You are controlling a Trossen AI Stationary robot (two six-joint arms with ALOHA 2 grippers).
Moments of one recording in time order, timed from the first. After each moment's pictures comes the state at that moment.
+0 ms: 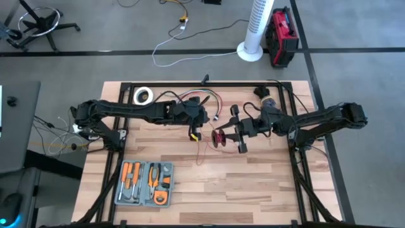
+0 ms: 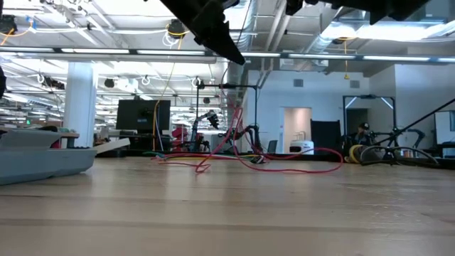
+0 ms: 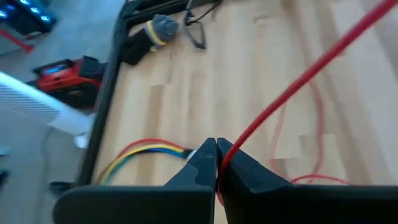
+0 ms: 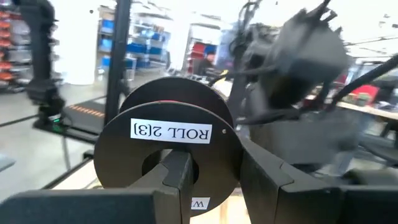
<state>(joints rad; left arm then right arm) 0.07 1.59 1.30 -0.33 -0.20 0.27 0.00 1.25 0.69 0.69 -0.18 -0.20</state>
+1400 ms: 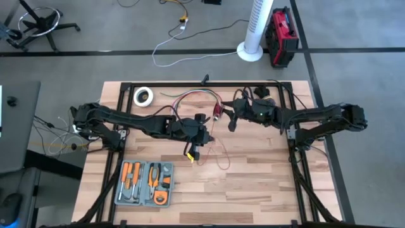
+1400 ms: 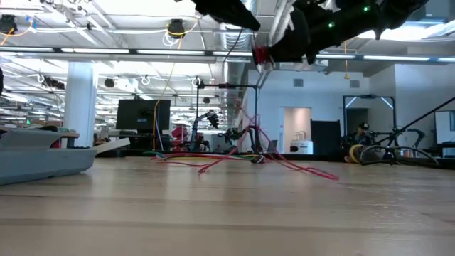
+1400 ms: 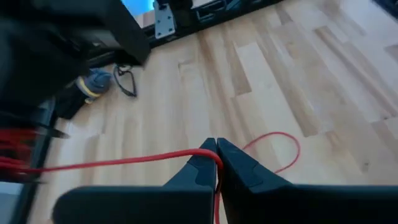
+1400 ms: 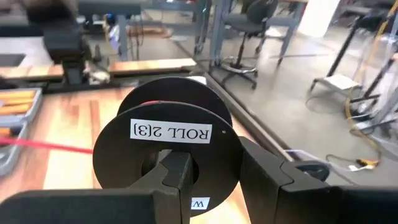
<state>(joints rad) -0.11 1.59 1.31 -0.26 -0.17 0.30 -0.18 1.25 0.69 0.35 0.28 -0.07</state>
